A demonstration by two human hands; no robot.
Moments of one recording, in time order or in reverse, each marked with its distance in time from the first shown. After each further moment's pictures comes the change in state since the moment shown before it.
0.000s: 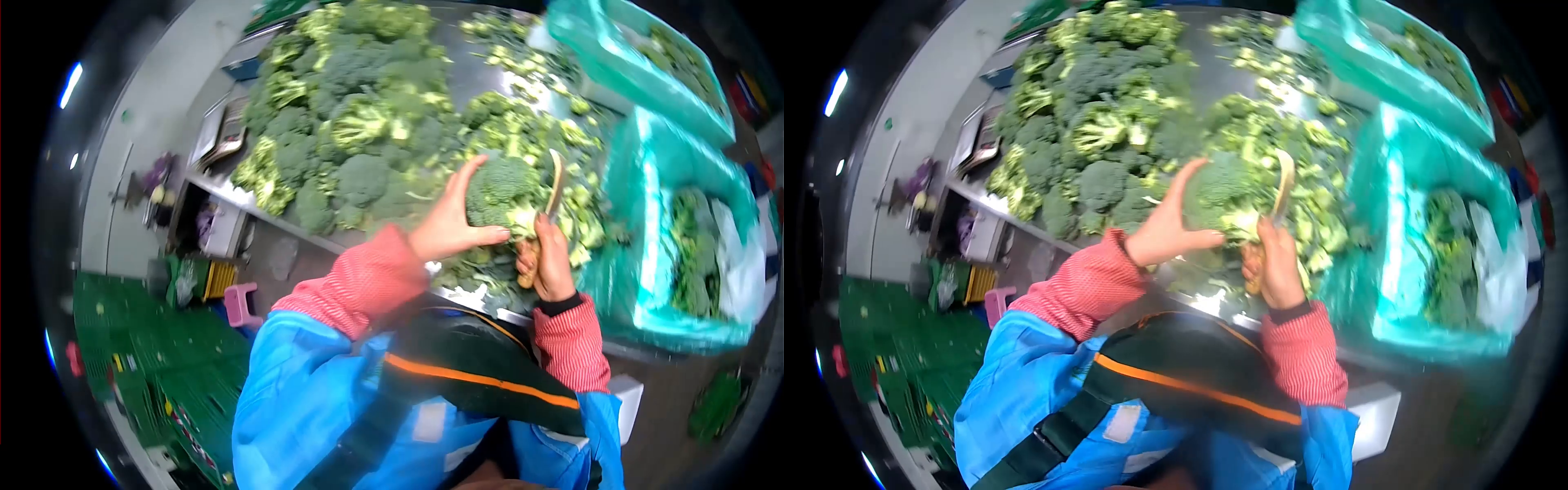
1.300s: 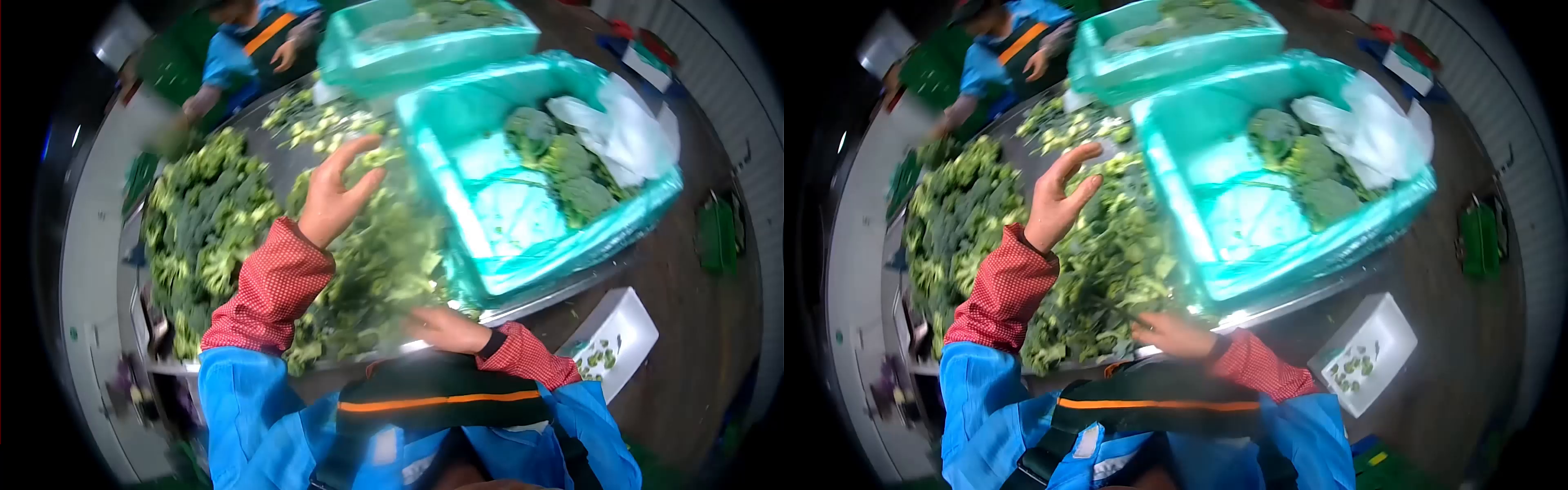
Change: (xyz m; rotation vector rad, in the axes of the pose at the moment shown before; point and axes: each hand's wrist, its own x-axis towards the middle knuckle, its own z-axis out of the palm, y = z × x) left_hand 0.167 0.093 0.107 0.144 -0.259 0.402; right_hand -0.092 0.019 -0.100 -0.853 -0.195 -0.217
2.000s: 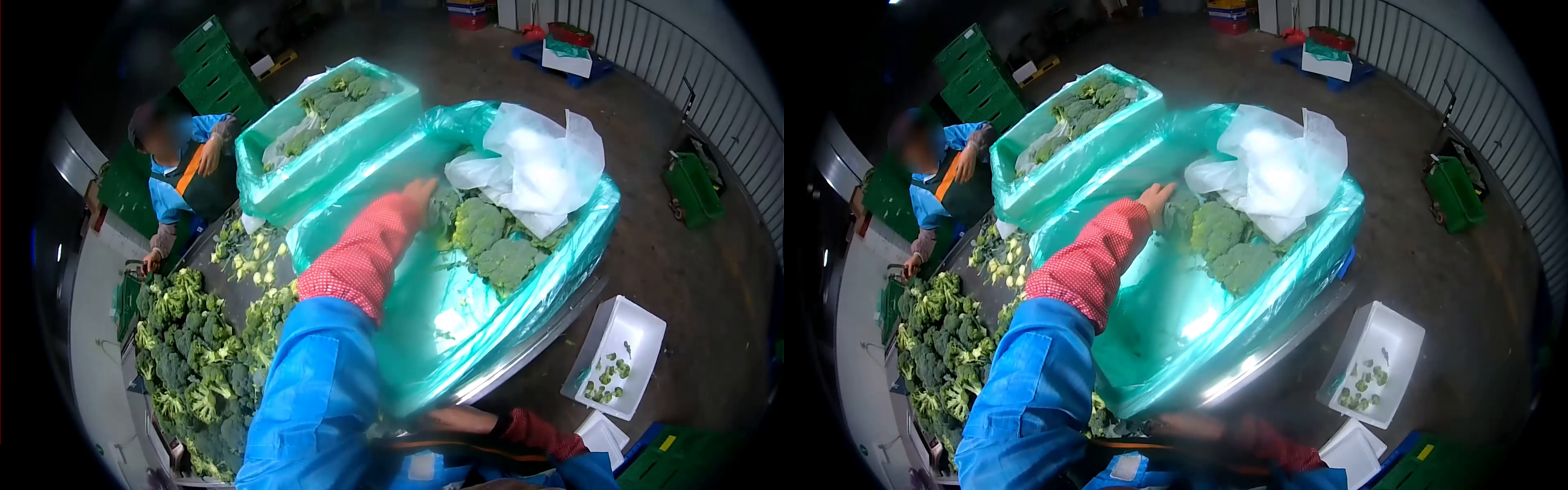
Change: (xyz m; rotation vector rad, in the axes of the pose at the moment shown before) left_hand 0.276 -0.096 0.352 0.545 -0.581 0.281; right_hand -0.092 0.092 -0.063 0.127 -0.171 0.195
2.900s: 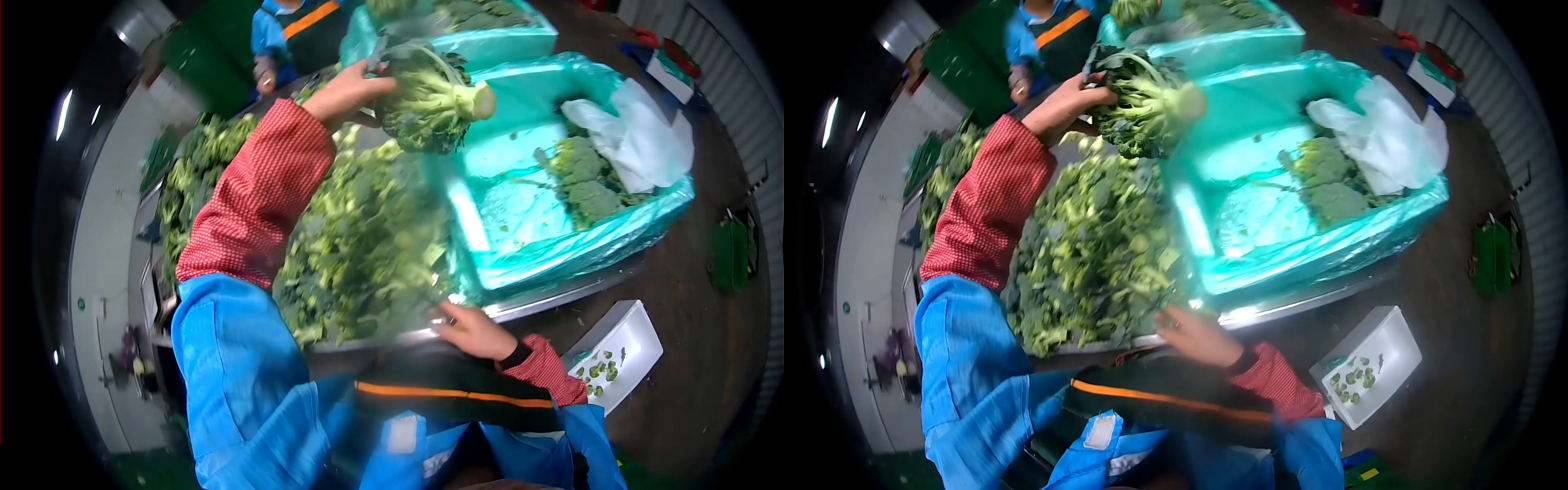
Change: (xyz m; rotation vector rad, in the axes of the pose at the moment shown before) left_hand -0.345 0.025 -0.274 -0.895 0.206 -0.651; right_hand 0.030 -0.094 0.051 -0.052 0.336 -0.268
